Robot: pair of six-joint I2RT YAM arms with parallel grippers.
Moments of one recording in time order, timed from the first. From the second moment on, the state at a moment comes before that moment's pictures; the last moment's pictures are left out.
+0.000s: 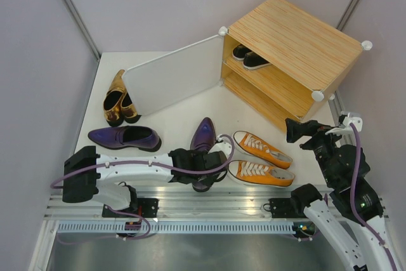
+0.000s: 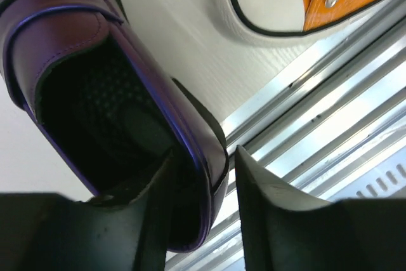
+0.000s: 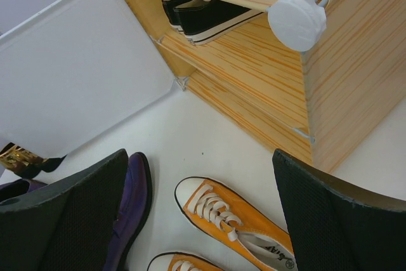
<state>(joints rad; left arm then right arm) -1.35 1.41 0.96 -0.63 -0.30 -0.52 0.41 0.30 0.80 -0.56 0.29 0.43</state>
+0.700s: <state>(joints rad) -1.35 1.08 0.90 -0.66 -0.36 -0.89 0.41 0.29 0.78 -0.56 0.26 0.42</state>
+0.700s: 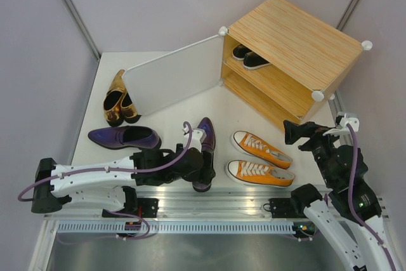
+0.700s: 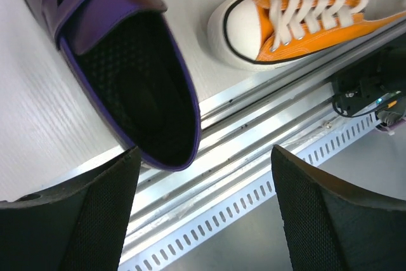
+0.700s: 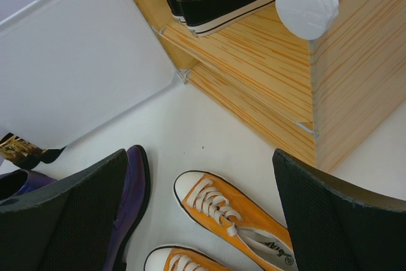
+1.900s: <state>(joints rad) -1.40 1.61 0.98 -0.79 -0.51 -1.06 0.44 0.25 0.74 -0.56 0.24 0.42</state>
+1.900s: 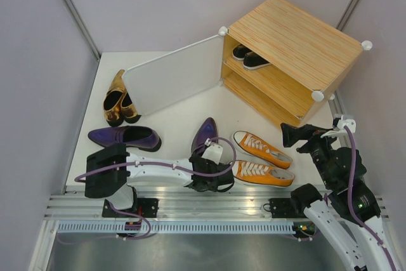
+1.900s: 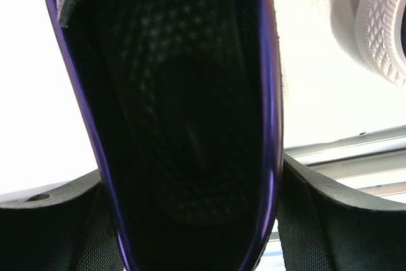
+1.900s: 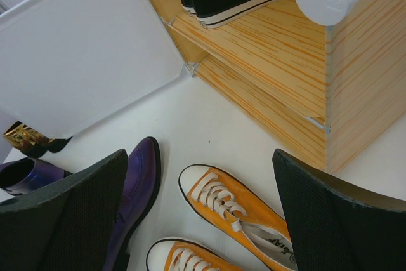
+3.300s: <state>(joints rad) -1.38 1.54 0.85 -0.64 -0.49 -1.12 0.44 0.28 0.74 -0.56 0.24 0.42</state>
